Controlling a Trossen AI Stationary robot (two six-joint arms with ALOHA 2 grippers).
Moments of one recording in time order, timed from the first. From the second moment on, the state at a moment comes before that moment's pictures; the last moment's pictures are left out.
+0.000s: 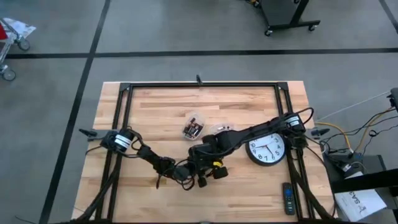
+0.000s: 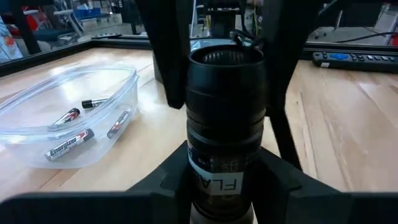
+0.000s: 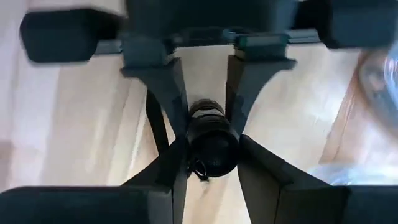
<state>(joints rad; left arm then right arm) -0.43 2.20 0.92 1.03 -0.74 -0.20 0.22 2.02 1.76 -1.04 -0.05 0.05</state>
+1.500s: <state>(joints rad) -0.43 2.20 0.92 1.03 -0.74 -0.20 0.23 2.01 1.77 -1.08 -0.05 -0.63</state>
